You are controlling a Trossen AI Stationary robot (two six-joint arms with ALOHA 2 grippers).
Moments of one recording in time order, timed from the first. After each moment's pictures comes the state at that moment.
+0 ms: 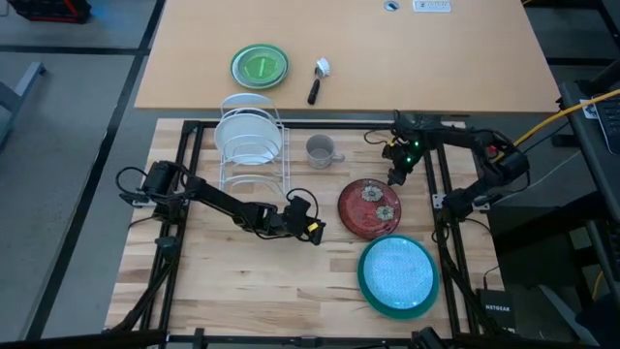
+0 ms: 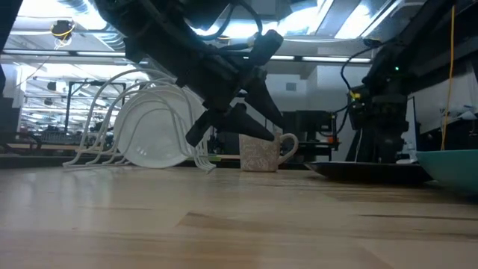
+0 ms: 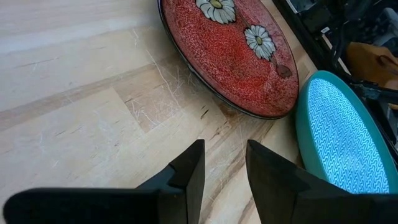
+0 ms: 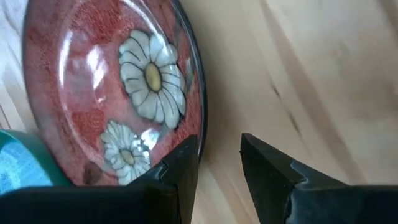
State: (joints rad) left arm -0.18 1.89 1.01 0.28 -0.41 -1.05; right arm -0.98 1.52 0.77 -0.85 -0.53 -0.44
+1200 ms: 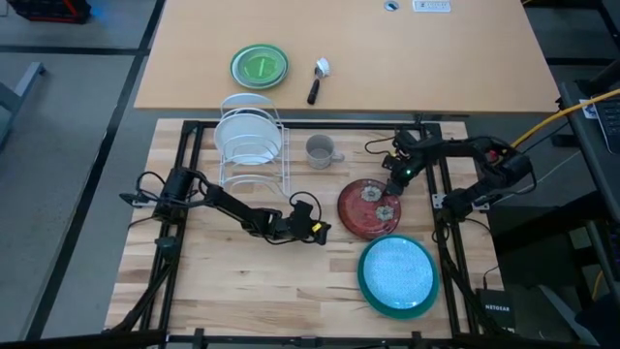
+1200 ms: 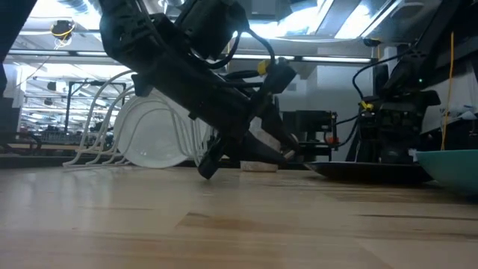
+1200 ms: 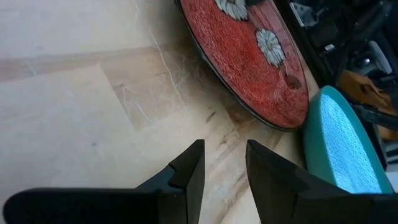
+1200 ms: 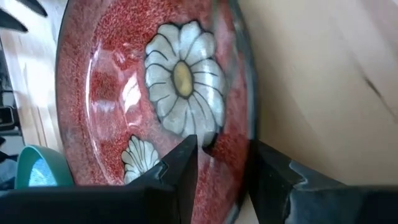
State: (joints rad) left arm -0.18 2.06 1.01 0.51 -0.44 -1.14; right arm -0.92 1.52 0.51 -0.52 -0.72 -0.31
